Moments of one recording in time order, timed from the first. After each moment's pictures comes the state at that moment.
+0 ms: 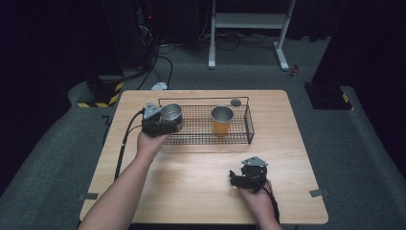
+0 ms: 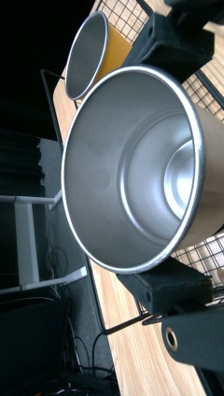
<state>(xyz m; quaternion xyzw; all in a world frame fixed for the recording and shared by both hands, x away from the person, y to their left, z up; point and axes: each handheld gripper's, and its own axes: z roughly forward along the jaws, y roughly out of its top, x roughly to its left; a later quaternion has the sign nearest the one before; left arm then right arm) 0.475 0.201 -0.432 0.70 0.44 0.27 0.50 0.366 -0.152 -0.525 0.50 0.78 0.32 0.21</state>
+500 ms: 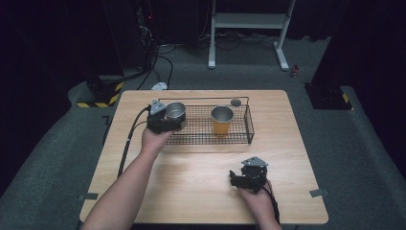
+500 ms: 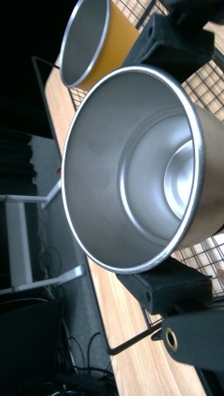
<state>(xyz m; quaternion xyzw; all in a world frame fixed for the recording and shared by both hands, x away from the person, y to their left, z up) 0.495 0.190 -0.437 0.72 0.44 0.26 0.48 0.365 -0.152 -0.525 0.50 0.78 0.32 0.21</state>
